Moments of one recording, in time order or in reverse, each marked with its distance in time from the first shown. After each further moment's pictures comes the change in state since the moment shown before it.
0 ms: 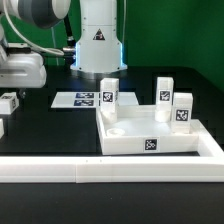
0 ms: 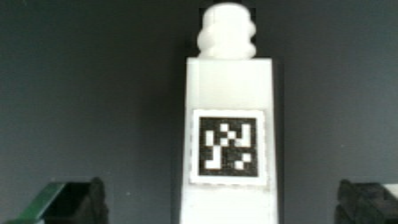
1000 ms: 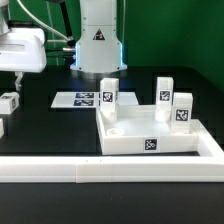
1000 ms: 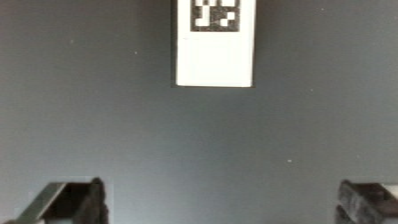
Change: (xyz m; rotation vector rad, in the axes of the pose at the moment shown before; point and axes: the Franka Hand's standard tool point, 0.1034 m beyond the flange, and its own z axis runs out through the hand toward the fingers) arm 0.014 -0.004 -0.052 -0.044 0.452 0.014
